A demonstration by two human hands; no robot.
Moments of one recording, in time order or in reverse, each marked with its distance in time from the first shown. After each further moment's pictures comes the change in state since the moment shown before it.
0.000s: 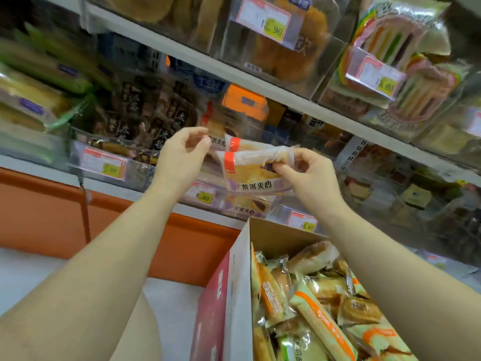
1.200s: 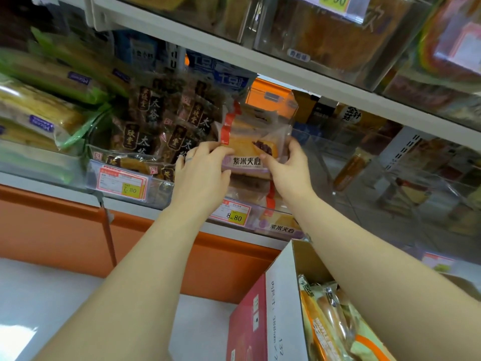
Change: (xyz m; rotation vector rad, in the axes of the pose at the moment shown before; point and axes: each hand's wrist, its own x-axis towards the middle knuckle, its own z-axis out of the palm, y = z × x) left_hand 0.037 -0.038 -0.009 0.806 -0.120 0.153; right_hand 0.076 0.019 0.126 0.297 0.038 0.191
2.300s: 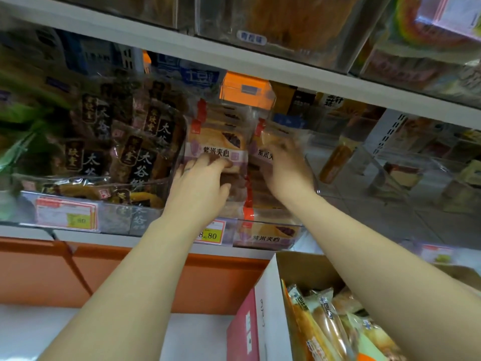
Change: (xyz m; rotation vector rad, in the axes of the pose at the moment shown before) left_hand 0.032 0.024 0.043 0.147 -0.148 0.103; right_hand 0.047 0.042 -0.037 -0.935 -0.002 -0.169
